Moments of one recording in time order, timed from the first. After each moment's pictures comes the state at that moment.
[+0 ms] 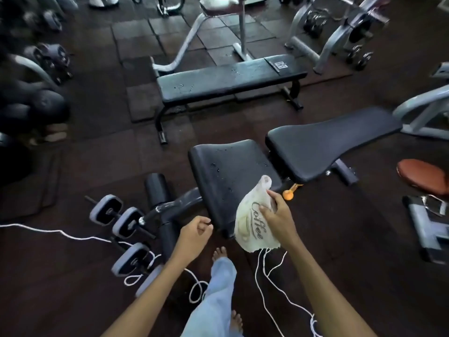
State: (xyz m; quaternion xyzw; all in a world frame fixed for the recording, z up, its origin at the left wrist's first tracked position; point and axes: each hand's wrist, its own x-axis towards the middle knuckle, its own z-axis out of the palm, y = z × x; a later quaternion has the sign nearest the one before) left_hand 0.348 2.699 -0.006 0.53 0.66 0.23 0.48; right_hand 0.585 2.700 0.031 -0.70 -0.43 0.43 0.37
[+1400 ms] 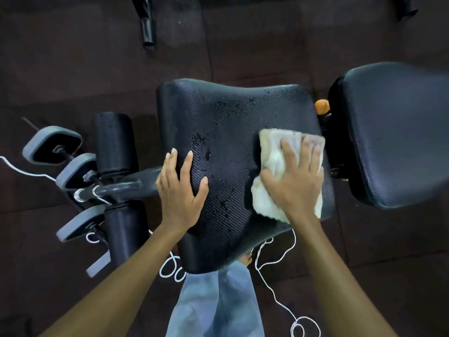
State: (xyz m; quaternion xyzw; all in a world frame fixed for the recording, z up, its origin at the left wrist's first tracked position) left_hand 0.425 2.936 -0.279 0.61 0.75 0.15 0.19; right_hand 0.651 2.986 -0.256 -0.78 -0.60 0.19 0.02
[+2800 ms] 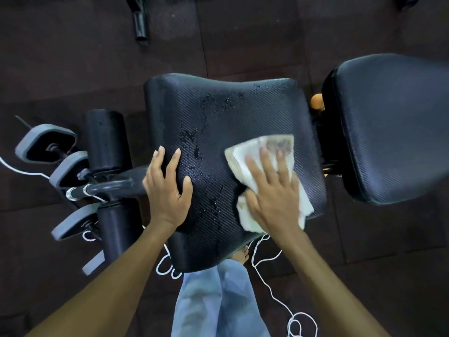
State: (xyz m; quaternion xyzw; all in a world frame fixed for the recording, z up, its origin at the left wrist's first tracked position) left_hand 0.426 2.937 -0.281 0.59 0.76 0.19 0.19; right_hand 0.649 2.952 -0.256 -0.64 -0.75 0.16 -0.01
